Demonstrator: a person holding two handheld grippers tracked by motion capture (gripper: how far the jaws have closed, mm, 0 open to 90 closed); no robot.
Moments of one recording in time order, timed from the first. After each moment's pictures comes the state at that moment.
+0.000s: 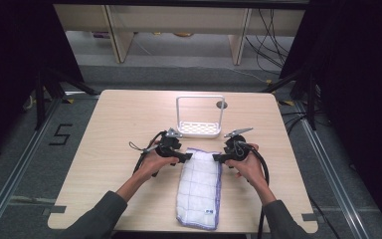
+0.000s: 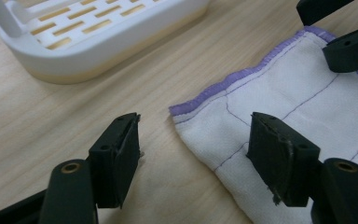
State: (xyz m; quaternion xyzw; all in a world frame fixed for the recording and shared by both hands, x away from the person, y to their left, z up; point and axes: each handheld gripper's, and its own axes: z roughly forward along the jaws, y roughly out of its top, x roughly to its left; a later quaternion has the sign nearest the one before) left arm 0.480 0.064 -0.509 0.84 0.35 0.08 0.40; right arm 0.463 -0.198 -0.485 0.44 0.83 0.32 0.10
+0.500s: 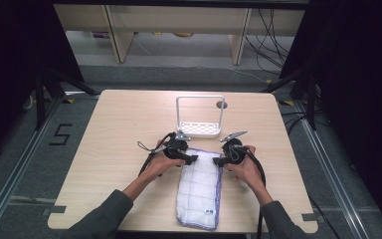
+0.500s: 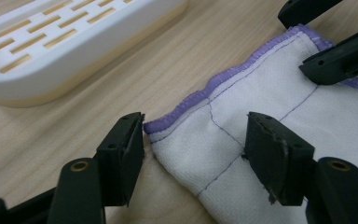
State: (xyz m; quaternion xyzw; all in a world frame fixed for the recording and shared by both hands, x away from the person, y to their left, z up) left arm 0.479 0.043 -0.514 0.86 0.31 0.10 0.39; right arm 0.461 -0.192 -0.497 0.42 0.86 0.28 0.11
